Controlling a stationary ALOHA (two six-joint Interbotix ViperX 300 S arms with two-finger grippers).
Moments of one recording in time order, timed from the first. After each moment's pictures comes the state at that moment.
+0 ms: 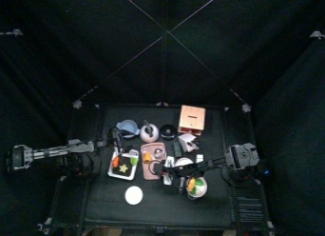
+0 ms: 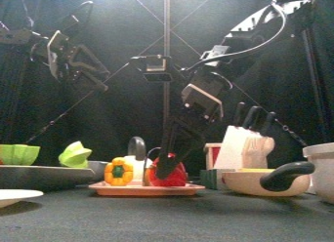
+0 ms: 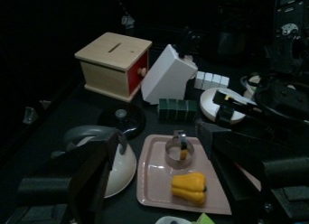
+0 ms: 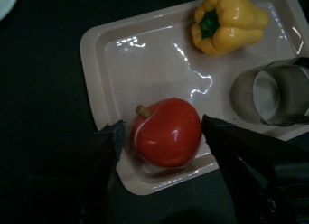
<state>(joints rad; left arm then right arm) 0.35 -0.69 1.11 0.22 -0.21 -0.19 0.11 0.26 0.45 -0.79 0.33 0.89</state>
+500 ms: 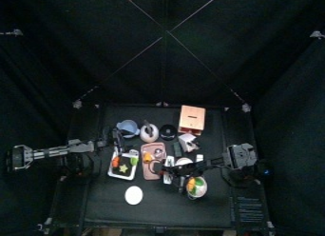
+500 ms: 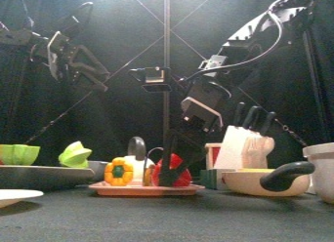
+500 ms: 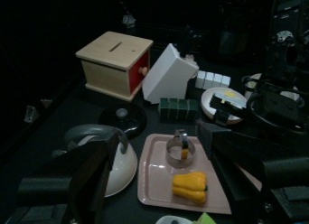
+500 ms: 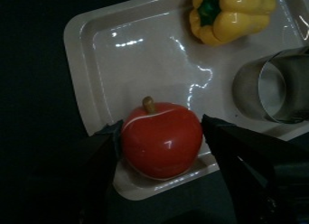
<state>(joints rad) 0.35 -0.69 1.11 0.22 -0.21 -0.19 0.09 0.29 0.44 -0.79 0.33 0.89</state>
